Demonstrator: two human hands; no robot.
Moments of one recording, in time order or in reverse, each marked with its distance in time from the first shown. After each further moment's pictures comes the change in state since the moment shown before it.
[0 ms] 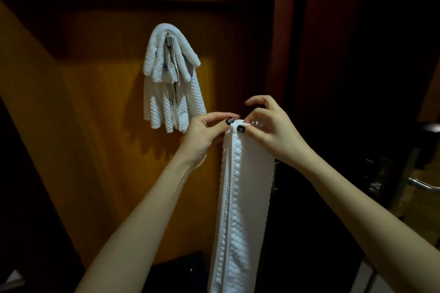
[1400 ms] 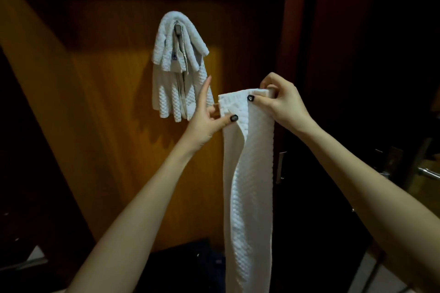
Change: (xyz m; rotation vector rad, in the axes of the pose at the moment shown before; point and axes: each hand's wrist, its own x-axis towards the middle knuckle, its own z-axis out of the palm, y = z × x) left_hand -0.005 -0.003 -0.024 0.329 0.021 0.105; right_hand 0.032 0.022 0.005 0.141 0.147 0.093
